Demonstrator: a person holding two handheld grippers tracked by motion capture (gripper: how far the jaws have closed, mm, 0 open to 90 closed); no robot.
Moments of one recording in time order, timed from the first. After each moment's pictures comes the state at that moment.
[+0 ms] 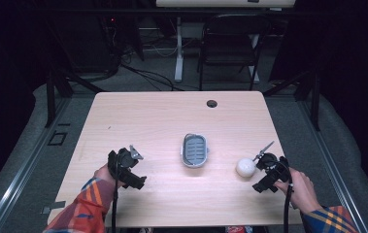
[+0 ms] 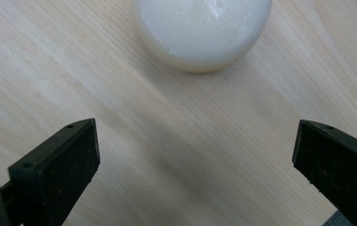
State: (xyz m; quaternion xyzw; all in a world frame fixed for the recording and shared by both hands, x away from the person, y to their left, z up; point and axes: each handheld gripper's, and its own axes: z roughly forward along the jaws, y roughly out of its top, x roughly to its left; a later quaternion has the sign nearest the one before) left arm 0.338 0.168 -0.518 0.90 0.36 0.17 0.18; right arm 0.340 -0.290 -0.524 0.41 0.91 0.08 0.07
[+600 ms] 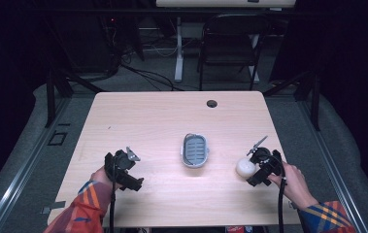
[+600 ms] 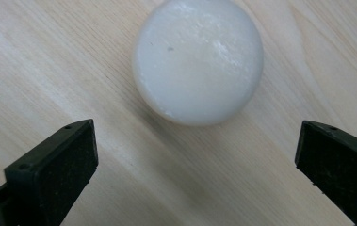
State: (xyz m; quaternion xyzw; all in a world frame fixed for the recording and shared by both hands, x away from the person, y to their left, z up) left arm 0.333 0.174 -0.519 0.90 0.37 0.17 0.17; right arm 0.357 -0.276 -0.524 0.39 0.91 0.10 0.08
